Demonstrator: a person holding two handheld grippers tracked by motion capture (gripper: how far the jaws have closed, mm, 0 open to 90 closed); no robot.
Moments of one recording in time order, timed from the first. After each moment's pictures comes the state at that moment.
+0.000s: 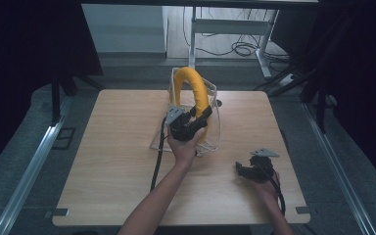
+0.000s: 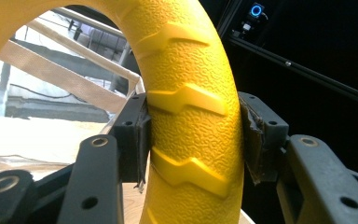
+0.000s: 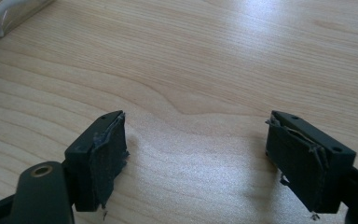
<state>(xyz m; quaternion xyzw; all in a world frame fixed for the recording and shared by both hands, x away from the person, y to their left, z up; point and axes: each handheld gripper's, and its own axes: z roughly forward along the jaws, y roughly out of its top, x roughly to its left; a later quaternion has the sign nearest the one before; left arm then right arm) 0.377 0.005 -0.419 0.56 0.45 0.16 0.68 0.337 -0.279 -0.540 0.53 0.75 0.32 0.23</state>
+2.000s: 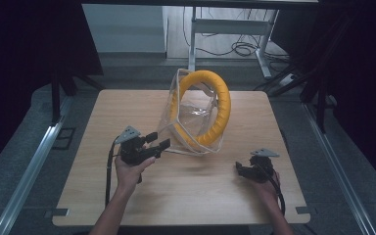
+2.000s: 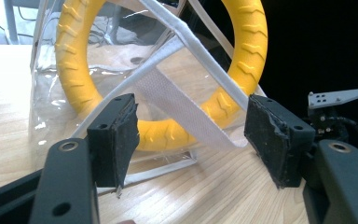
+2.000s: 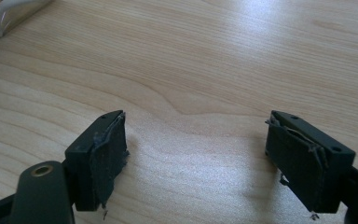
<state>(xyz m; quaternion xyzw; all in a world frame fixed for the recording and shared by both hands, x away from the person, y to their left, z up) 0.318 0.139 -0.441 0.69 0.43 0.11 0.57 0.337 -0.279 -0.540 0.53 0.75 0.32 0.23</state>
